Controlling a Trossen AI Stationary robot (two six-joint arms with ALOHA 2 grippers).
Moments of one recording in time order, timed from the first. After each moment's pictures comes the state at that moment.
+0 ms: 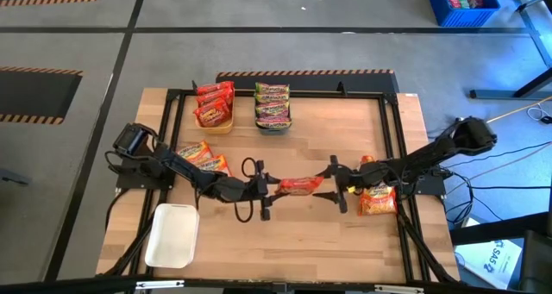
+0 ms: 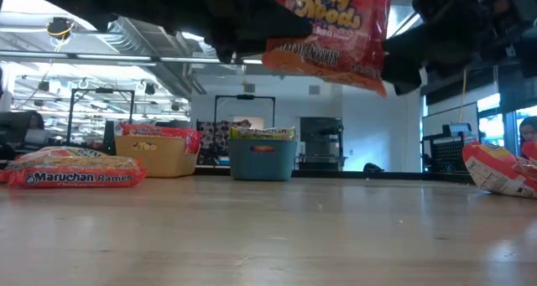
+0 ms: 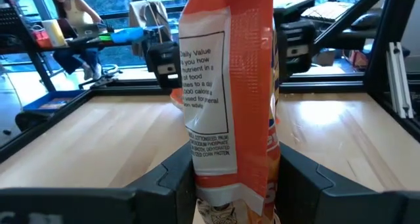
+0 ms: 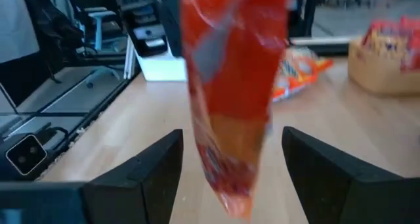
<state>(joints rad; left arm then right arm) -0.34 1.73 0.78 0.84 -0.52 0.01 0.29 1.29 0.26 0.89 0.14 0.11</state>
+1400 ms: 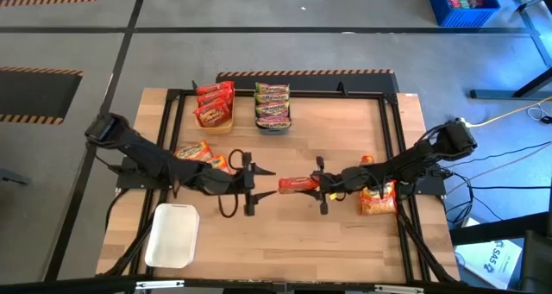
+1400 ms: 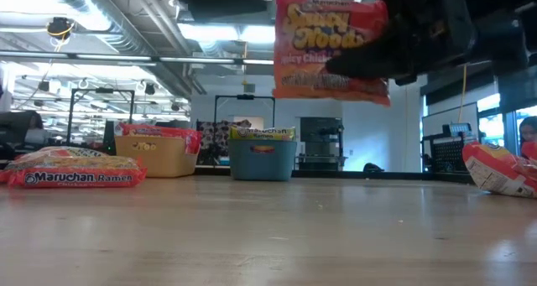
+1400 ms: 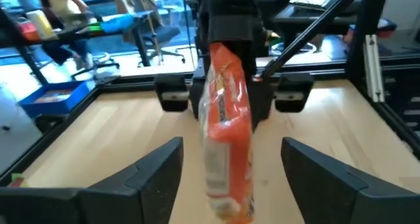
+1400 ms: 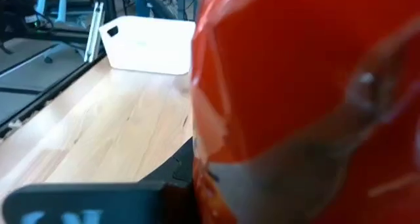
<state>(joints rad) -0.35 1.42 0.79 0.40 -0.50 -0.01 0.28 1.54 0.45 0.91 0.22 -0.03</state>
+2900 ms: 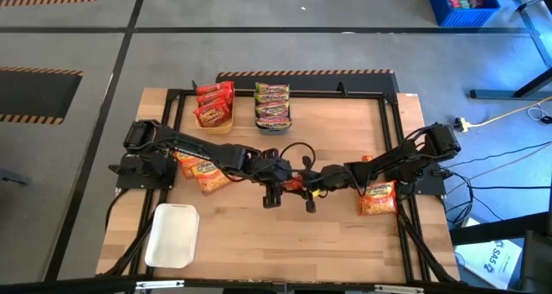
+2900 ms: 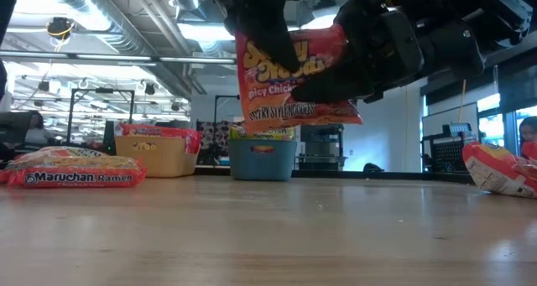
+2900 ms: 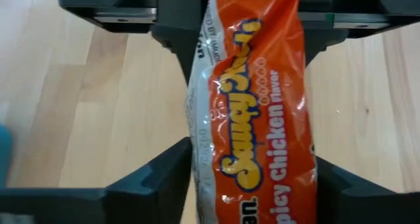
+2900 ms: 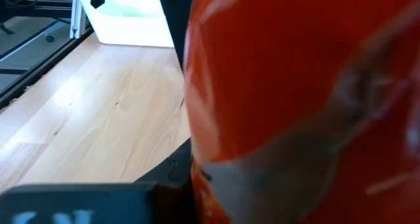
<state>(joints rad) -0.15 1.79 1.43 -0.56 -0.14 -0.20 0.21 1.68 0.60 0.77 0.12 0.03</state>
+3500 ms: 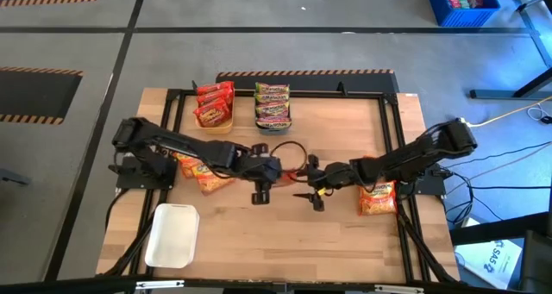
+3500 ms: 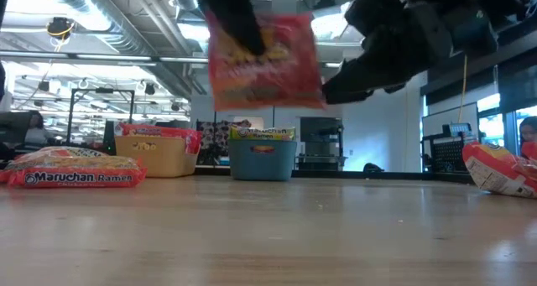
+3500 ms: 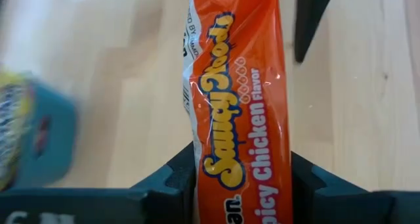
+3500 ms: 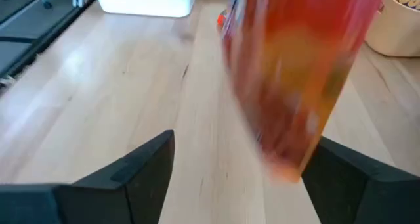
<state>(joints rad) -0.18 1.68 1.43 -0.73 -0.24 -0.17 0.22 1.52 0.60 0.47 0.10 0.03</state>
